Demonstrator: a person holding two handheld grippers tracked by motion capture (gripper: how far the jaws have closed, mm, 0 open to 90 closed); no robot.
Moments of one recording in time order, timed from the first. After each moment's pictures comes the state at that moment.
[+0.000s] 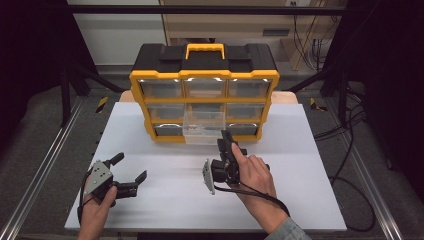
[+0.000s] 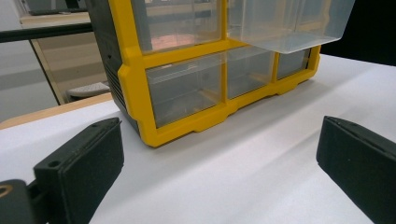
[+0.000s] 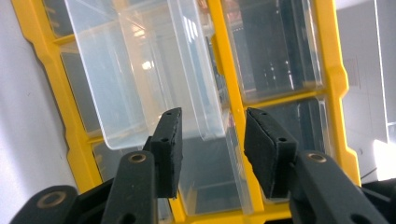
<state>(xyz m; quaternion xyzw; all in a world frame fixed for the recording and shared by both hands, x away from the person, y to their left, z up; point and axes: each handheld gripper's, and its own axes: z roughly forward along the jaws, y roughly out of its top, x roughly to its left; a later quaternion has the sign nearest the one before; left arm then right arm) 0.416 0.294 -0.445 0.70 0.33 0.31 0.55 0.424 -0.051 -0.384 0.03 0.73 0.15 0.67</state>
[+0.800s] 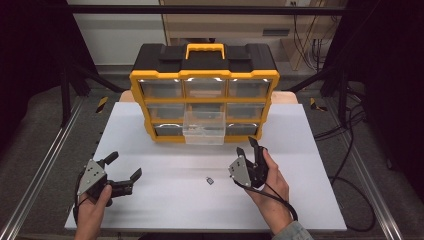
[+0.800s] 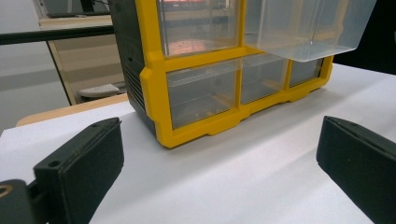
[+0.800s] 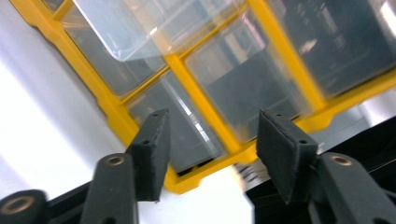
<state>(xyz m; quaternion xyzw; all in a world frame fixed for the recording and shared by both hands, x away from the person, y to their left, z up) 0.416 0.305 -0.443 0.68 0.34 0.32 0.56 0.429 -0.110 -0.412 0.21 0.74 0.25 0.59</state>
